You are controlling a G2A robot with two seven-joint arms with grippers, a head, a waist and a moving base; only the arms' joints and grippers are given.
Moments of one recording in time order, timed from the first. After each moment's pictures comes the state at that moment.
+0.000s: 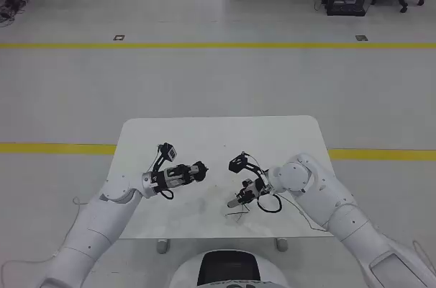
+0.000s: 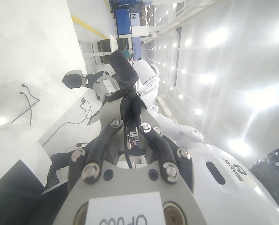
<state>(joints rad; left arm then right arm) 1.26 -1.06 -1.07 -1.24 -0.65 -0.34 -1.07 -1.06 -1.17 0.83 -1.34 -0.44 -0.34 1.17</state>
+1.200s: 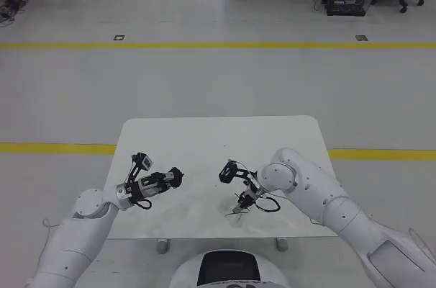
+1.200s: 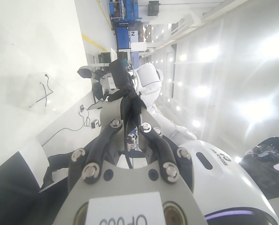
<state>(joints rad) 1.46 -1.00 -1.30 -1.32 -0.67 -0.33 -1.13 -0.91 -1.18 0.59 -1.37 -0.60 -0.34 1.28</state>
